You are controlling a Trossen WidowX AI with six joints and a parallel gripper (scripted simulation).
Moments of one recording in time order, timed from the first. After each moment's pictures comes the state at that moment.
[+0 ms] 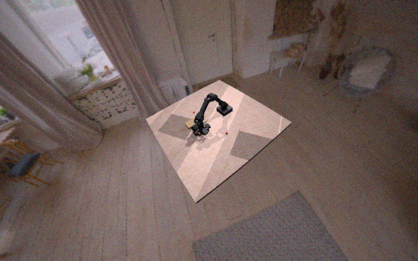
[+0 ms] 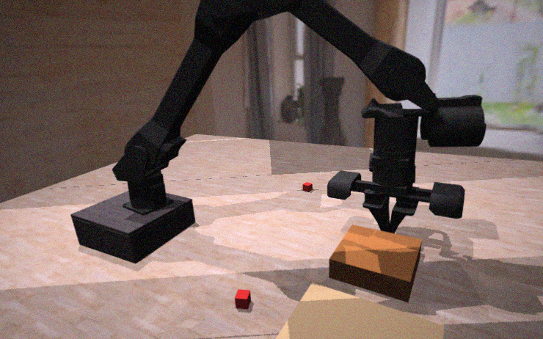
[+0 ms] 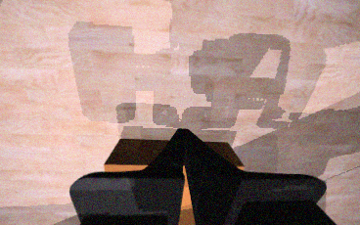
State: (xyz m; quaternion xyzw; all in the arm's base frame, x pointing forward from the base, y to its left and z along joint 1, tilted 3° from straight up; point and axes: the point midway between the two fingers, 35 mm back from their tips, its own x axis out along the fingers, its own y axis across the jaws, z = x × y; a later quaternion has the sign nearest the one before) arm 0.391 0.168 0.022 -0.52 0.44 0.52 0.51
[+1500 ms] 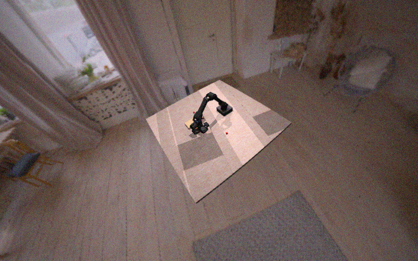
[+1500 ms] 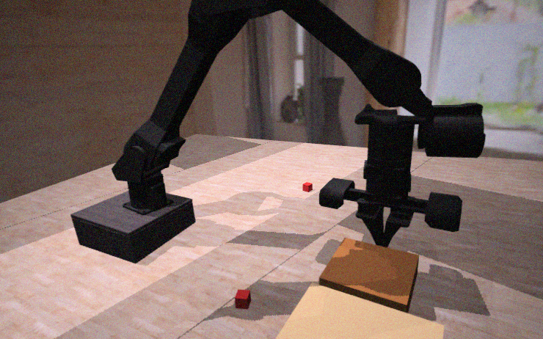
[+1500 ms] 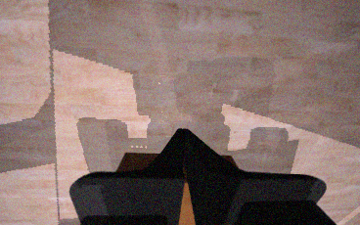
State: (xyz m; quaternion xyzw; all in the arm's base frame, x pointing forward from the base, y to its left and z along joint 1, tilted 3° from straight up) arm 0.391 0.139 0.017 -0.52 0.45 0.52 0.51
